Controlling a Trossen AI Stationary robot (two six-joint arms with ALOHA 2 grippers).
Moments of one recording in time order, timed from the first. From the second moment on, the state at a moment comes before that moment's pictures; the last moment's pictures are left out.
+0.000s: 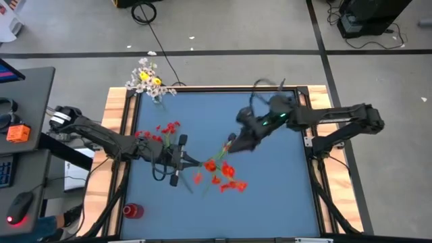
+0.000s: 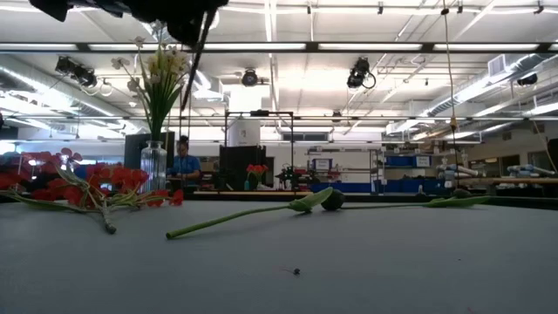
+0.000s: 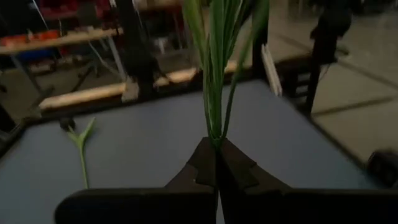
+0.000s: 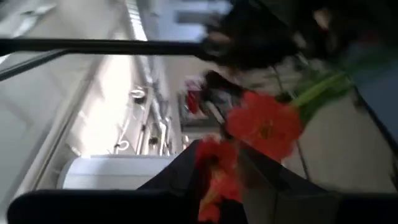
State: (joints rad) left arm -0.32 1.14 0.60 0.38 -0.17 0.09; right arm -0.02 1.32 1.19 0.17 -0.60 1.57
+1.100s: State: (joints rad) left arm -0.34 0.77 0.41 0.75 -0.46 0.07; right arm 0.05 0.80 1.09 -0.45 0.09 0.22
